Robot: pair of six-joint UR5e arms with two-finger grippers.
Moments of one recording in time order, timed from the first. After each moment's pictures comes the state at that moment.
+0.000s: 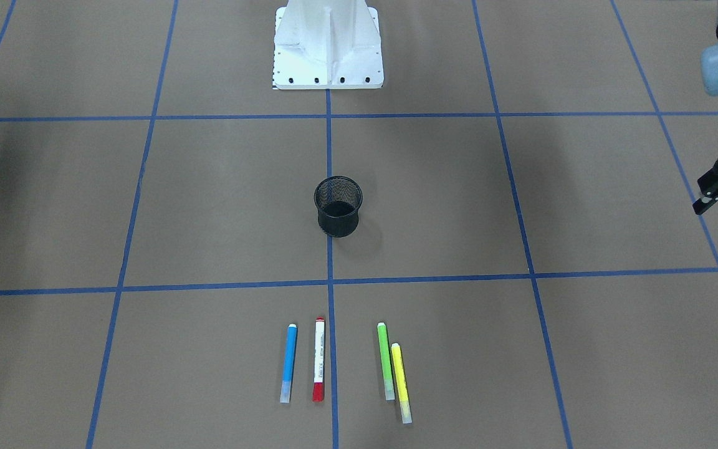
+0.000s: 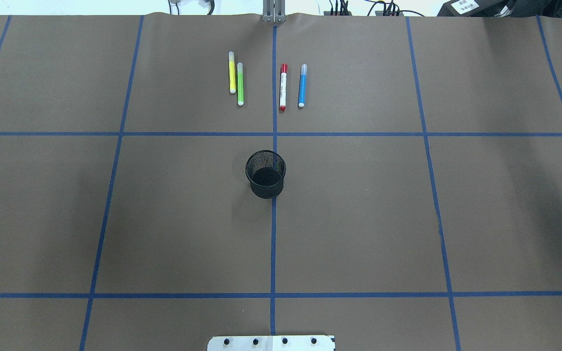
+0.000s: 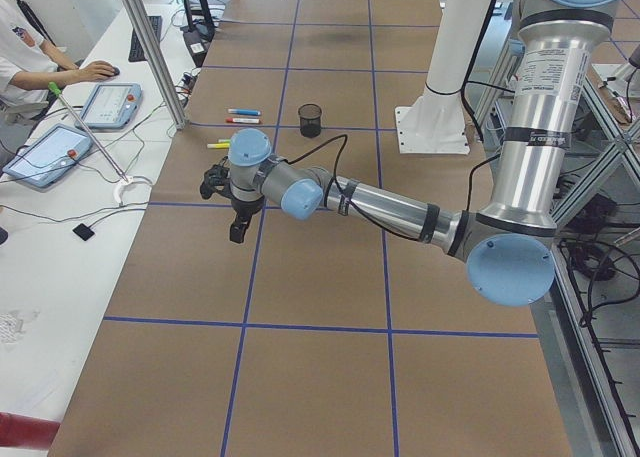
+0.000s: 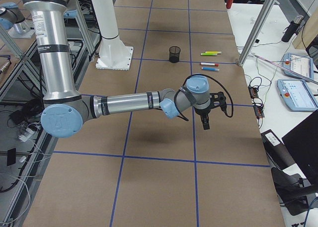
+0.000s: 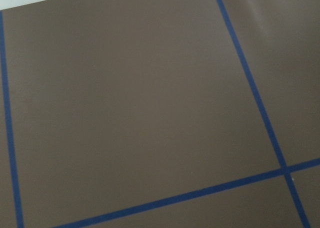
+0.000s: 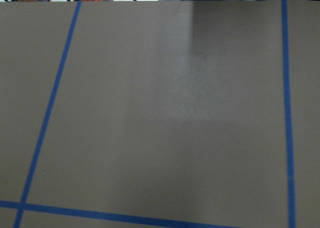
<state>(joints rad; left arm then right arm) -1.36 -1.69 -1.70 -1.80 -2.34 -0.25 1.43 -1.45 1.59 -1.20 2.29 0.34</state>
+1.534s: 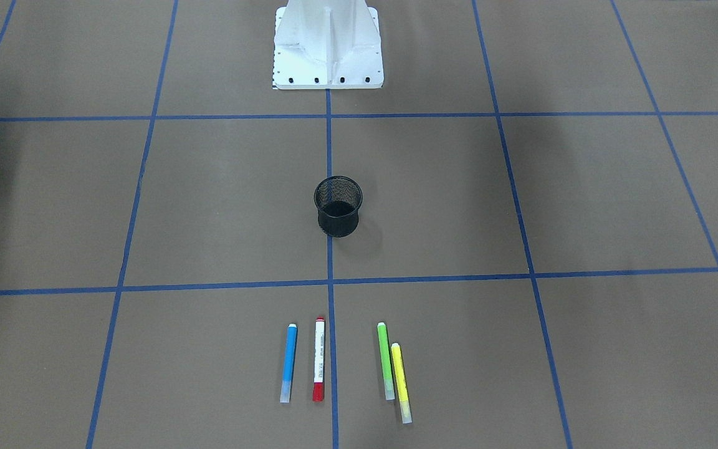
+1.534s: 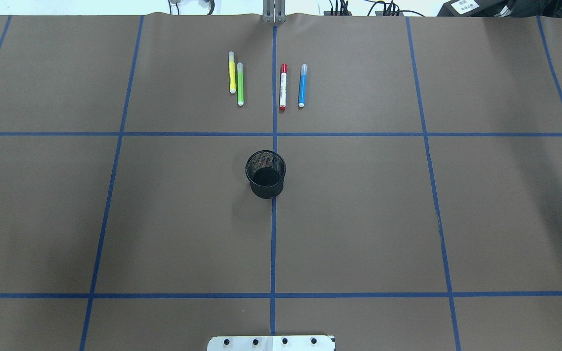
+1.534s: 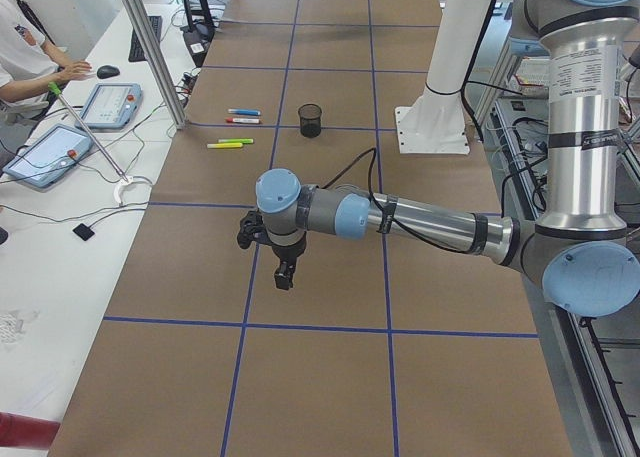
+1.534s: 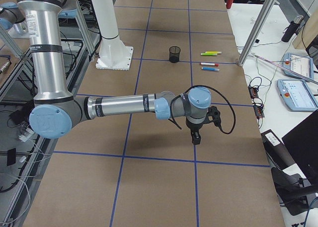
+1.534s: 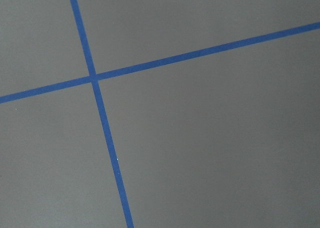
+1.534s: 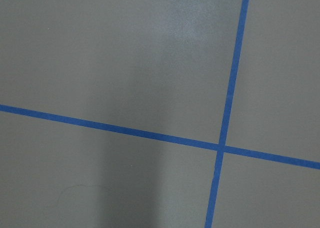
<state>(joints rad) -1.42 -1.49 -1.82 -1.54 -2.38 0.02 1.47 -1.49 1.62 -1.50 2.36 0.02</state>
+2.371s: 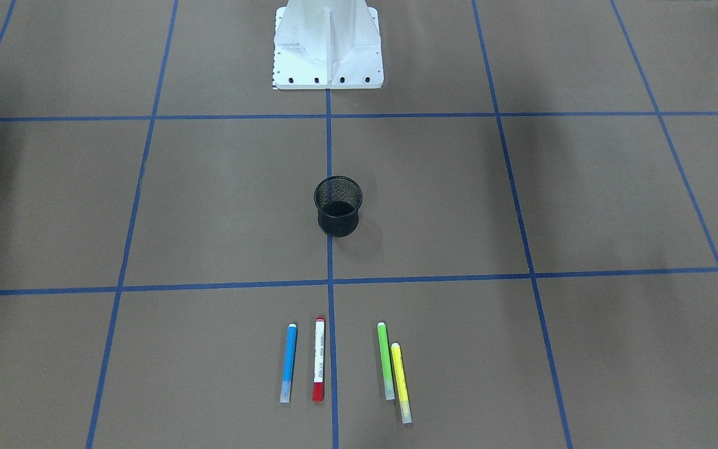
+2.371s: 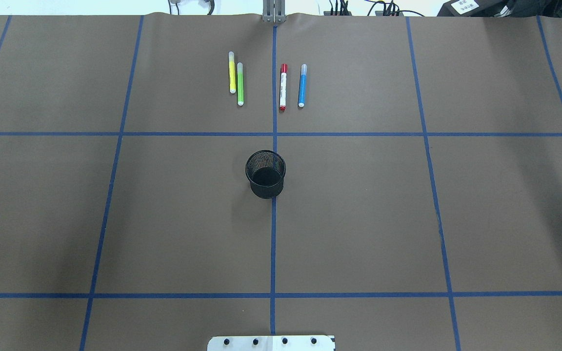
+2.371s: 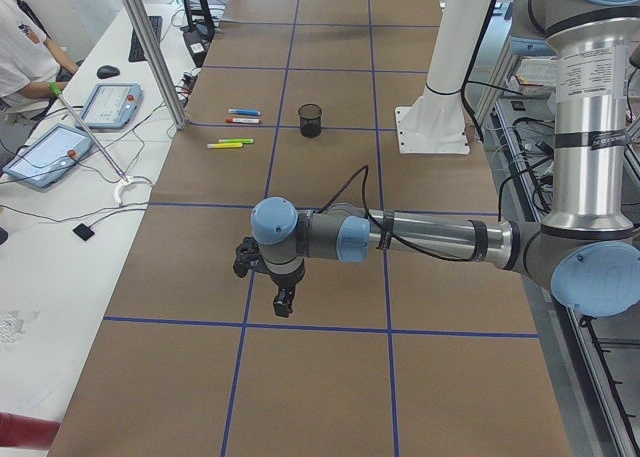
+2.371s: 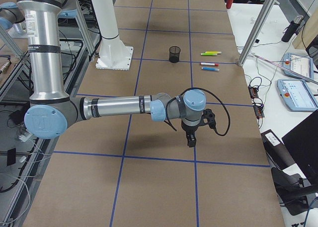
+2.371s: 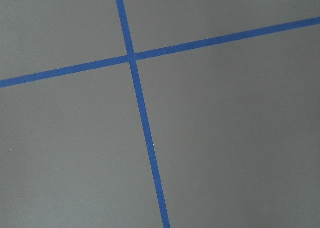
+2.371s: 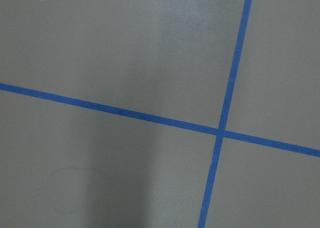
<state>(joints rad) -1.50 -1.49 -1.73 -1.55 -2.38 0.08 1.47 -1.54 1.64 -1.49 2.35 0.00</state>
